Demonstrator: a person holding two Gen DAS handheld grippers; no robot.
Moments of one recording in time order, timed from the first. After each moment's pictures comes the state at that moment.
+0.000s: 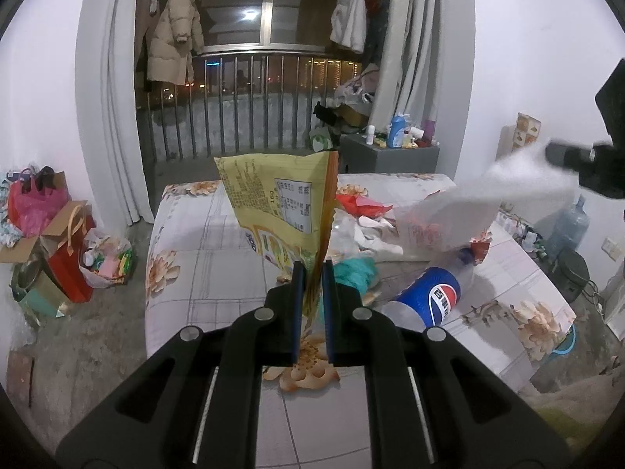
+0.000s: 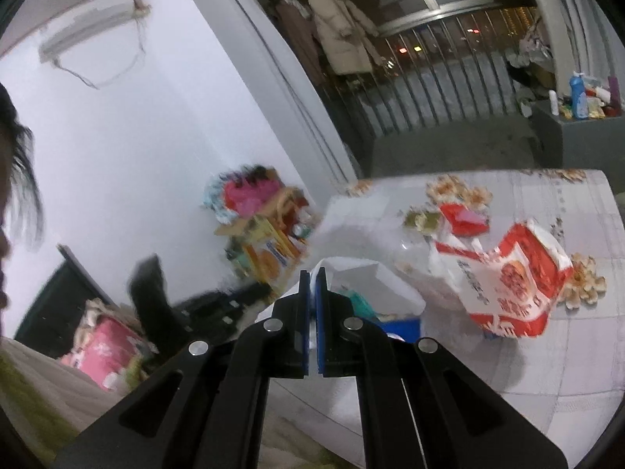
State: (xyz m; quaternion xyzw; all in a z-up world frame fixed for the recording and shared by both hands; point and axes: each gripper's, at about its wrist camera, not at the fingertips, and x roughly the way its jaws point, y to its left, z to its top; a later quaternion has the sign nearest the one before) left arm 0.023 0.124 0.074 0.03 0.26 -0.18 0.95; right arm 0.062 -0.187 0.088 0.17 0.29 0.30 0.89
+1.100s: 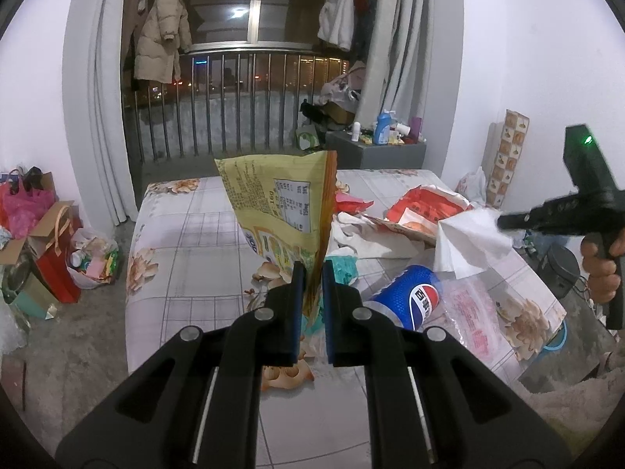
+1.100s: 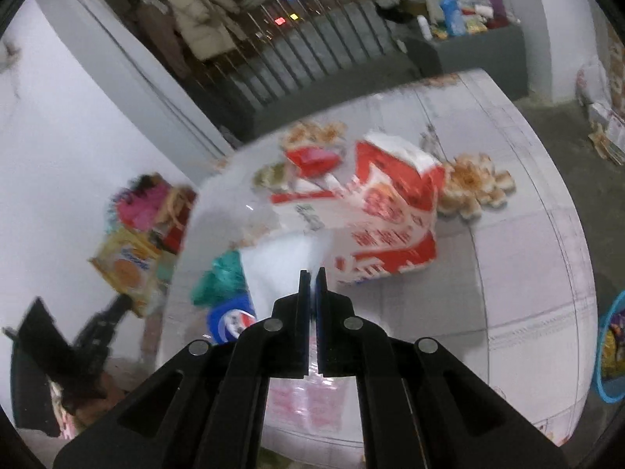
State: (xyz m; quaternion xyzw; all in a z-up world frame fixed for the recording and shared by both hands) left arm 0.026 0.110 0.068 0.03 0.26 -0.20 0.94; right arm 0.103 -0.260 0.005 0.23 0.40 0.10 0.88
